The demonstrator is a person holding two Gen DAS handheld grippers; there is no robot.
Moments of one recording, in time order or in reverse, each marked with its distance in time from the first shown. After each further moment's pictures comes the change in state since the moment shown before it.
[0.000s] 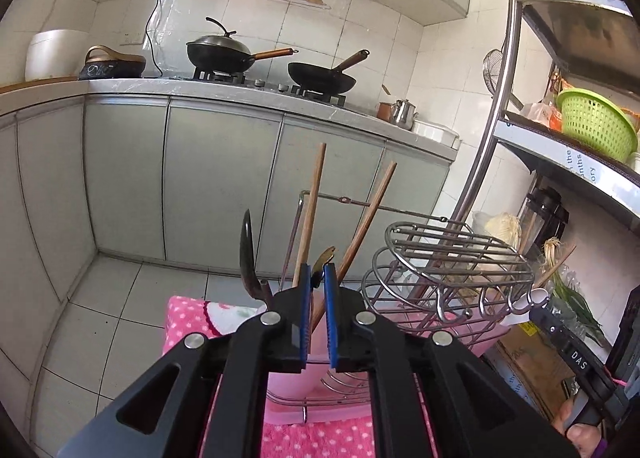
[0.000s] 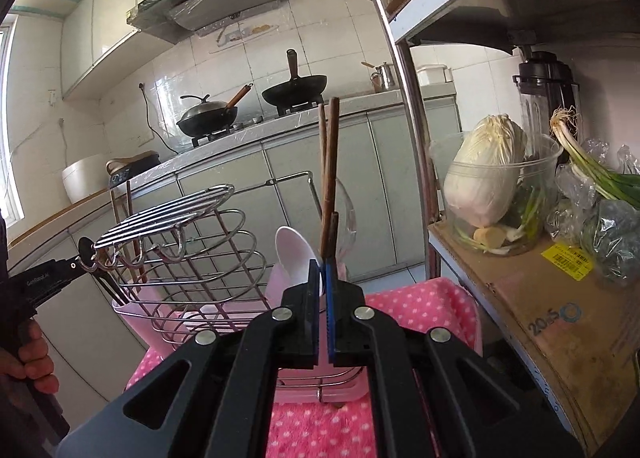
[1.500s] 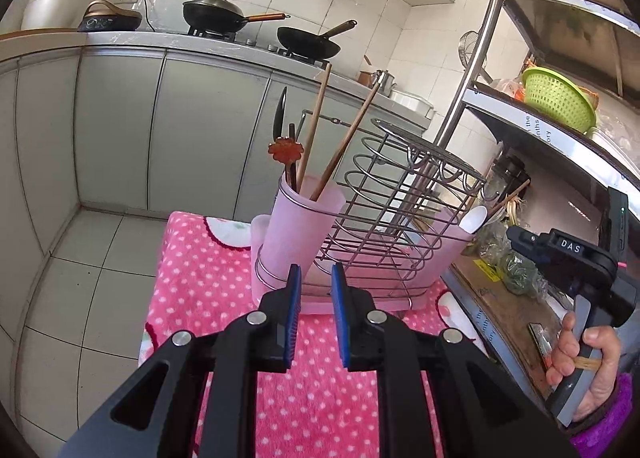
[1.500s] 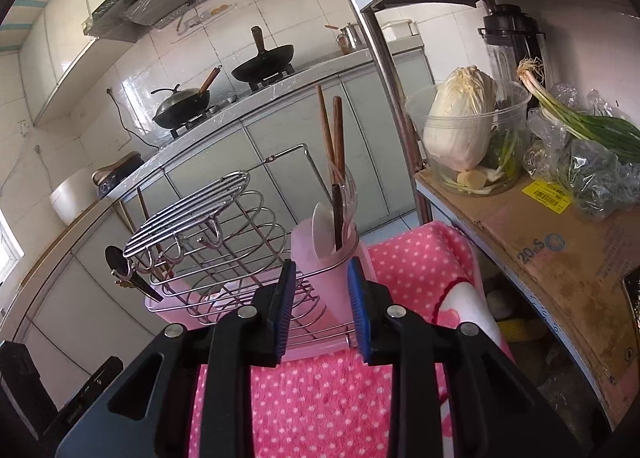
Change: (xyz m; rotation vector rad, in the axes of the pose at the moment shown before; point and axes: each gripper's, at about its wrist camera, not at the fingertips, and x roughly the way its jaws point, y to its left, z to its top) left arm -0.066 0.035 -0.073 -0.057 0.109 -0.139; right arm -0.037 0.020 0.007 0.192 0.139 -0.080
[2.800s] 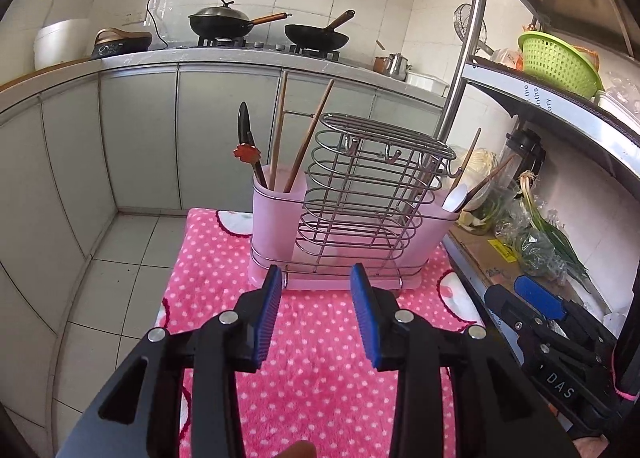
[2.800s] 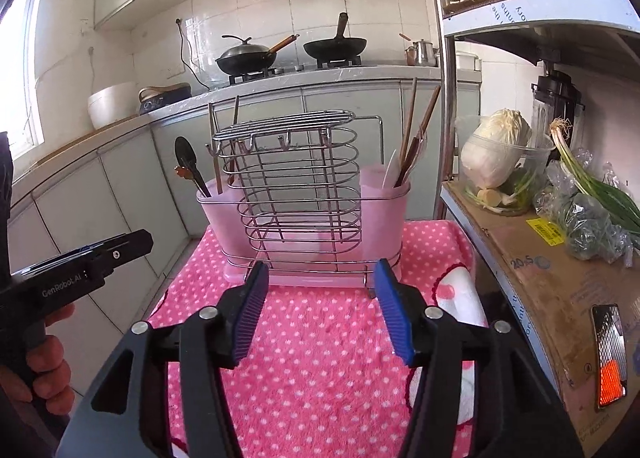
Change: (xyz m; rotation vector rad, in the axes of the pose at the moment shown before) left arm -0.032 -0.079 -0.001 0.072 0.048 0.183; right arm -0.064 0.044 -0.071 -0.369 0.031 0.043
